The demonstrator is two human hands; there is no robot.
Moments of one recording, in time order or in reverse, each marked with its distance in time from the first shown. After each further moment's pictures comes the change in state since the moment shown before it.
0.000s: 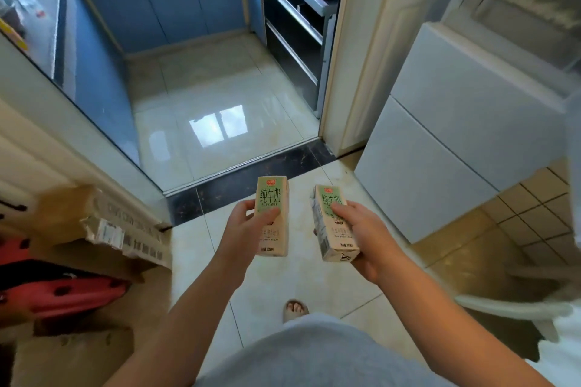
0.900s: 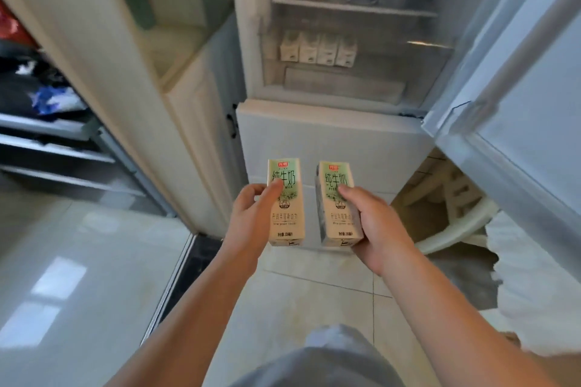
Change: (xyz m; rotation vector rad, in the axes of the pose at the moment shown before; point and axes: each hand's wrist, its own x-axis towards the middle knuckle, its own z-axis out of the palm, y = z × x) left_hand 0.325 0.241 0.280 0.311 -0.798 0.042; right_hand 0.178 -0.260 -0.063 0.656 0.689 -0.352
